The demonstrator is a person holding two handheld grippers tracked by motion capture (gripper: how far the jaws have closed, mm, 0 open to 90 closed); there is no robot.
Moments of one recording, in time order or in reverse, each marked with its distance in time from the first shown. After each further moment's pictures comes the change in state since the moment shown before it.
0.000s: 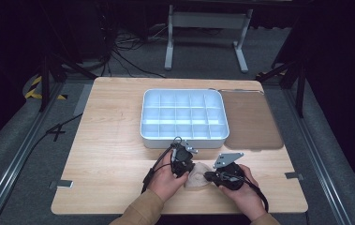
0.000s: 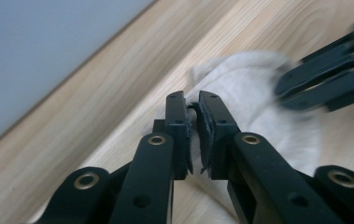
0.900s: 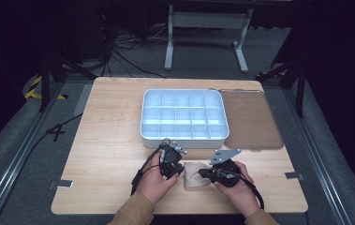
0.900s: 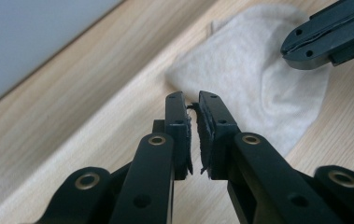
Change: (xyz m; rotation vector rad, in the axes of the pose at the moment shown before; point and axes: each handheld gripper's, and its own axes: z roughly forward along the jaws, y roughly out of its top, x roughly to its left) left arm 0.013 -0.020 -0.026 0.066 -0.019 -0.055; right arm 0.004 0.018 0.003 -0.056 0.037 0.006
